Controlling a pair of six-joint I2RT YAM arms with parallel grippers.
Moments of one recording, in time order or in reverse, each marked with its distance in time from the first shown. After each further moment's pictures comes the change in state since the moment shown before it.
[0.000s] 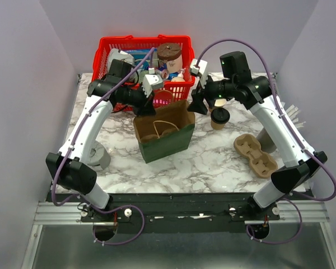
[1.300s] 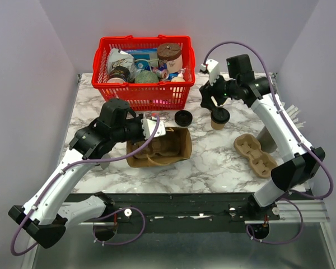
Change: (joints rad) left arm -0.301 -0.567 -0.483 0.264 -0.400 0.238; right arm -0.102 0.010 -0.133 0.065 0.221 0.052
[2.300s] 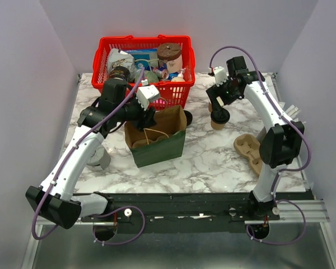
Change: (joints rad) left arm 0.203 0.226 0.141 0.026 0.162 -0.448; right arm -0.179 0.296 0.084 -0.095 0.163 0.027
